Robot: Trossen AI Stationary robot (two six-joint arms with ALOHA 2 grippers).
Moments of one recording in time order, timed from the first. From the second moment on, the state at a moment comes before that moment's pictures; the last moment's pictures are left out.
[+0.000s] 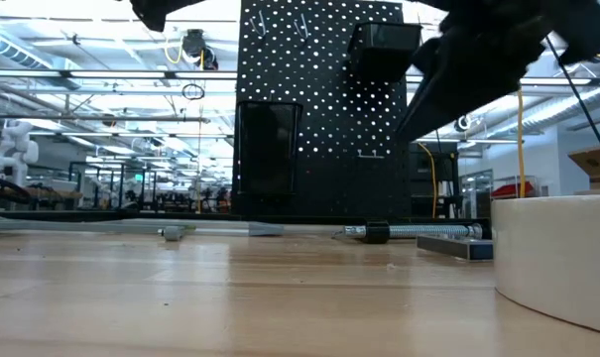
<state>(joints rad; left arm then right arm) -0.57 1.26 0.56 0.60 -0.61 0.07 0.51 1.65 1.03 -0.35 0.53 0.36</state>
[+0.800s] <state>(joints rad) -0.56 1.27 0.56 0.46 -0.61 -0.17 0.44 1.72 1.03 -0.20 0.46 0.61</state>
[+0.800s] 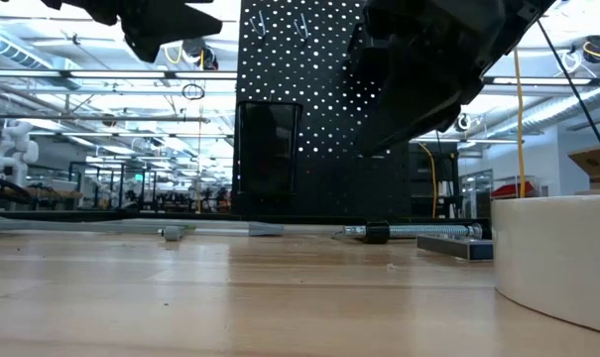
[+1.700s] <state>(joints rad) -0.56 1.27 0.56 0.45 -0.52 -0.18 0.40 1.72 1.03 -0.45 0.31 1.22</state>
